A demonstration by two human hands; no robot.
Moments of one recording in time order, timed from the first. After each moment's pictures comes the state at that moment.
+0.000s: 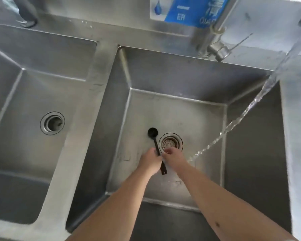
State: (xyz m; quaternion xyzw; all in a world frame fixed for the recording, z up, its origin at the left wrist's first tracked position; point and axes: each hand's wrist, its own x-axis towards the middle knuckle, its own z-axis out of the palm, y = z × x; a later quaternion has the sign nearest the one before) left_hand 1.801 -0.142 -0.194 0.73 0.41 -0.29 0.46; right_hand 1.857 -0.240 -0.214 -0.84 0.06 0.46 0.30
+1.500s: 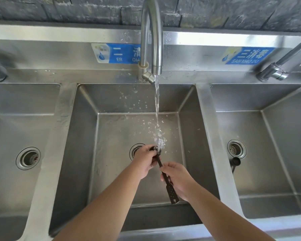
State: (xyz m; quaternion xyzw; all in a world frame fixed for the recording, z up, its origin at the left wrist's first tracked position) left_hand 1.843 -0.226 -0.092 0.49 0.37 -0.21 0.76; right_hand 1.824 -0.367 -0.050 -0.67 0.19 0.43 0.57
